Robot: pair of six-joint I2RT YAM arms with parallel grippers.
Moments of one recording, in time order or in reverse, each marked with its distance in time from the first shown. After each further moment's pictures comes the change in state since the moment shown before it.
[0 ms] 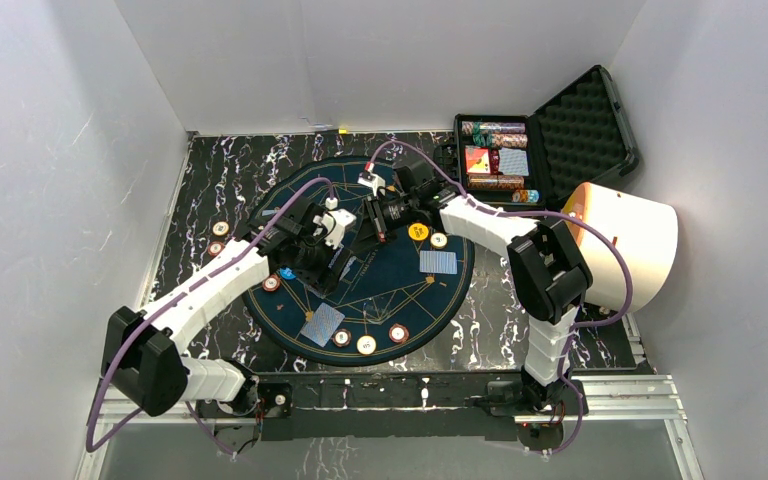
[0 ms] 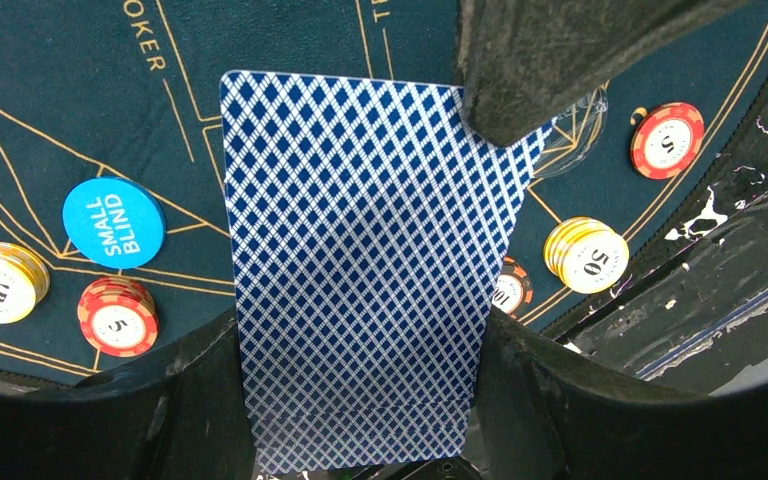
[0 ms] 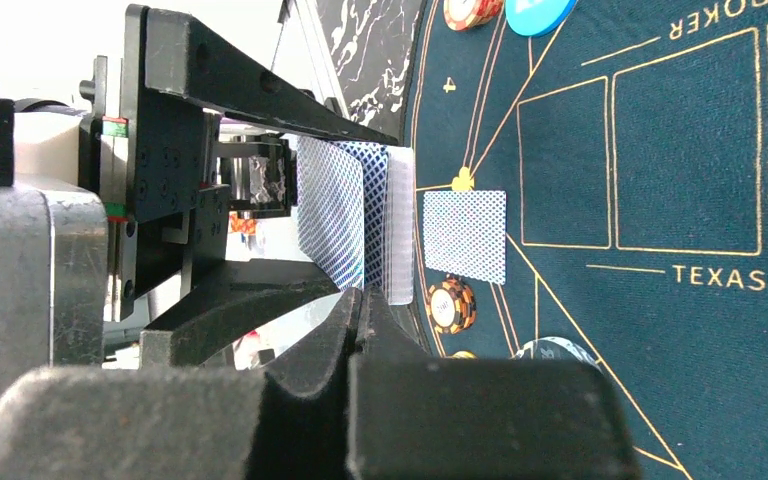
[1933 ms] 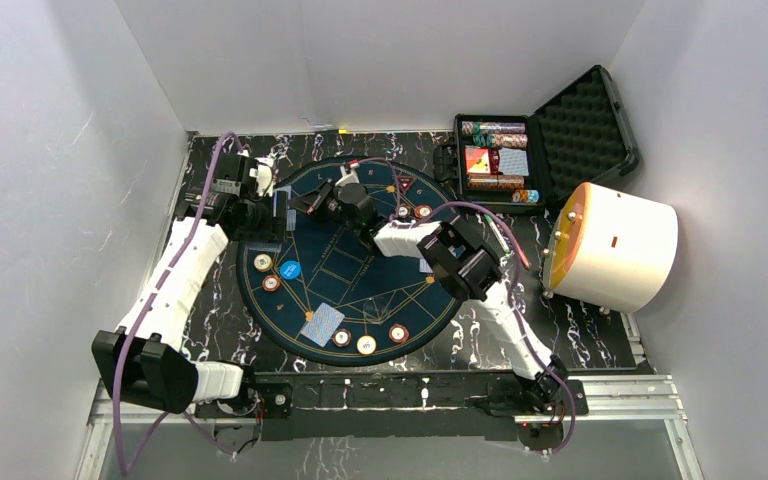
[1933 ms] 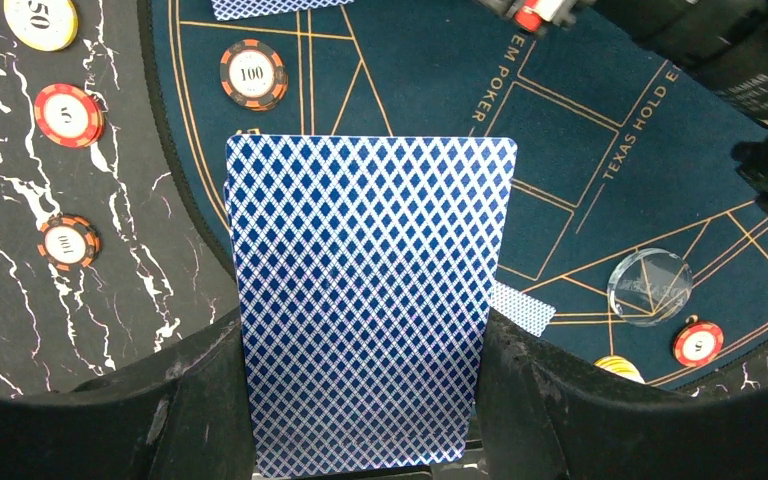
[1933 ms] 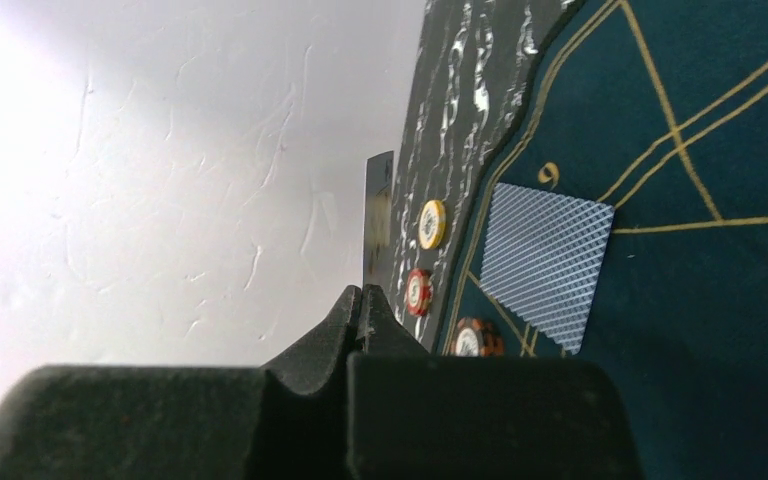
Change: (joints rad) left arm 0.369 -0.007 0.247 -0.157 -0.155 -0.178; right arm 0.181 0.547 0.301 0.896 0.860 0.735
